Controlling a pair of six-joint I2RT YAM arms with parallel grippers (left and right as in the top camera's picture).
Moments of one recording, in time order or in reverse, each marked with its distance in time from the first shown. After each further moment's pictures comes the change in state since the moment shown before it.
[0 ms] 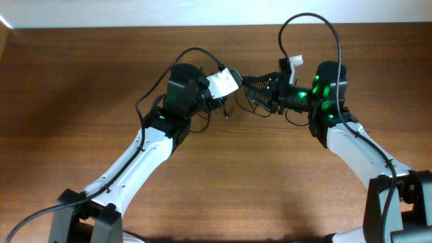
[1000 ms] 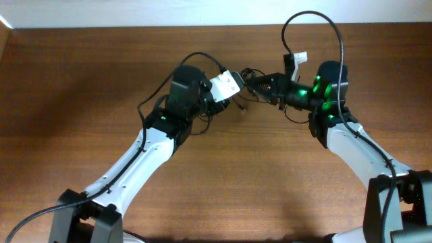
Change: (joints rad) left arm -0.014 0.000 0.000 -0.054 0.032 -0.086; right arm 0.000 0.000 -0.003 0.109 0.066 -0.024
